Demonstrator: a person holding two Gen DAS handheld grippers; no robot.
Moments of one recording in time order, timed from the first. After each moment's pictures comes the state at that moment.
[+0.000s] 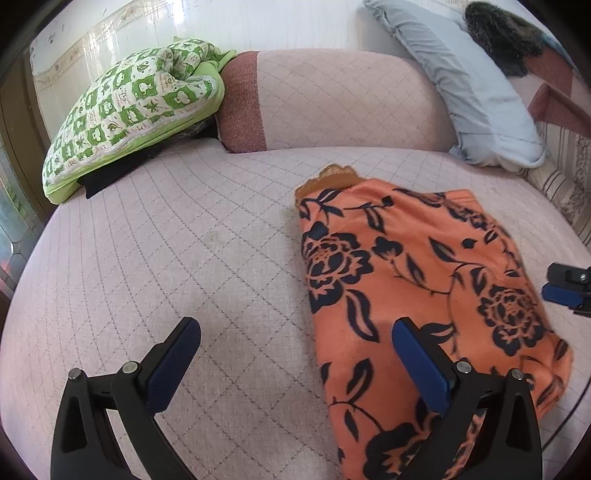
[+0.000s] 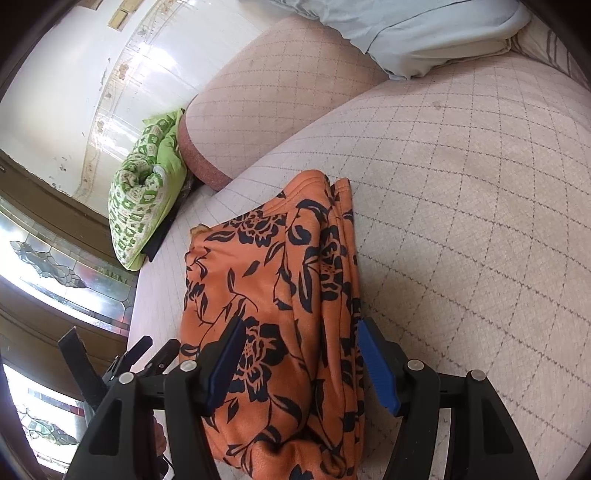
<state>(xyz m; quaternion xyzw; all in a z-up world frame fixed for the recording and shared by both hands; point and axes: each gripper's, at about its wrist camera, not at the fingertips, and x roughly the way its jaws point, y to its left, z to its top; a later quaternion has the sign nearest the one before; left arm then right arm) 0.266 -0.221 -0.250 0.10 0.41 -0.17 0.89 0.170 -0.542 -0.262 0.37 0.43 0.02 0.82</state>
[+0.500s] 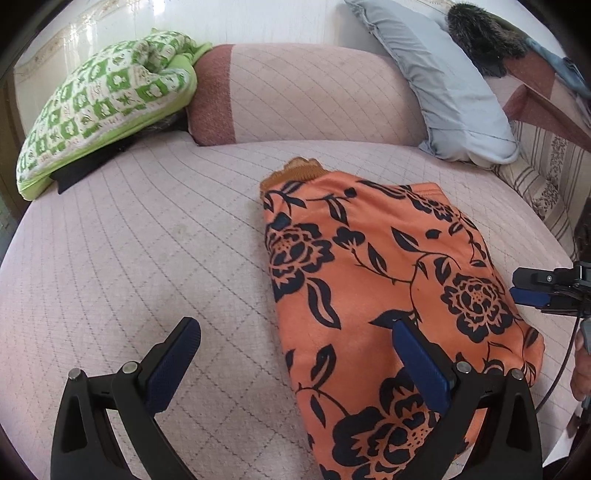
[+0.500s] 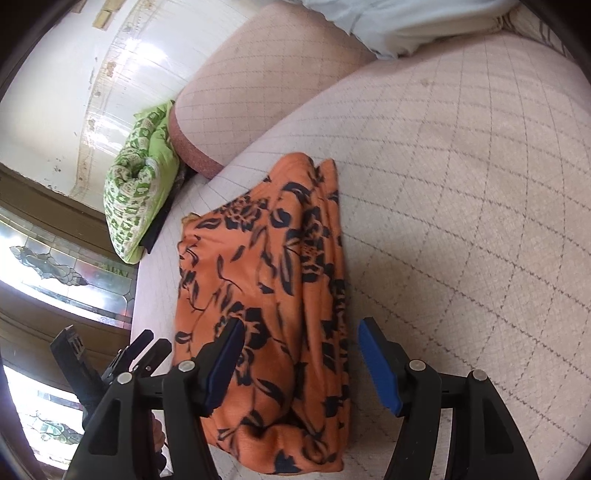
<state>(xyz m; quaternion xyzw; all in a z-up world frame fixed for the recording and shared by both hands) 0.261 -0.227 -0.251 0.09 0.43 -0.22 0.87 0.167 -0.558 -0.281 0.40 0.46 0.04 0.79</state>
